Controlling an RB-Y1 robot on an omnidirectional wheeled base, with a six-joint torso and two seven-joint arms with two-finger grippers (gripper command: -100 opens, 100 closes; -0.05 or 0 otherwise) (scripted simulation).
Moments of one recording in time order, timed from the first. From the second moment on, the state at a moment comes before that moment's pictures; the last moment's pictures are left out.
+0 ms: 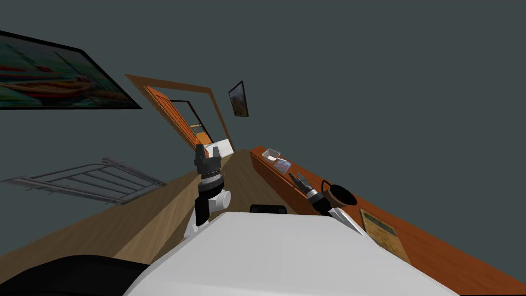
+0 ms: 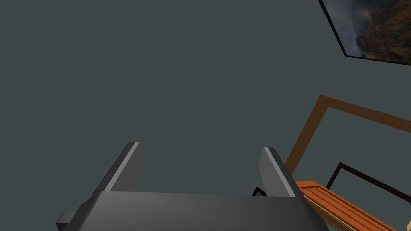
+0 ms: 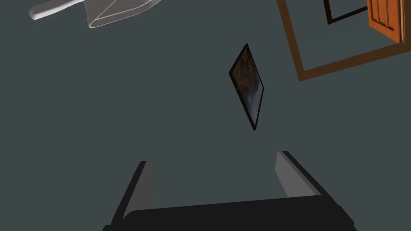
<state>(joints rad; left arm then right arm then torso) 0.45 -0.01 0.06 -2.32 0.07 -0.59 -0.12 0.53 -0.42 0.12 -1.92 0.57 -0.36 0.26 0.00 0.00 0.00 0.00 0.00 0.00</state>
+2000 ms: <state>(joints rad) 0.45 -0.01 0.06 -2.32 0.07 -0.59 -0.12 0.61 -0.70 0.32 -1.48 1.09 -0.26 0.46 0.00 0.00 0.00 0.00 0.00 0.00</state>
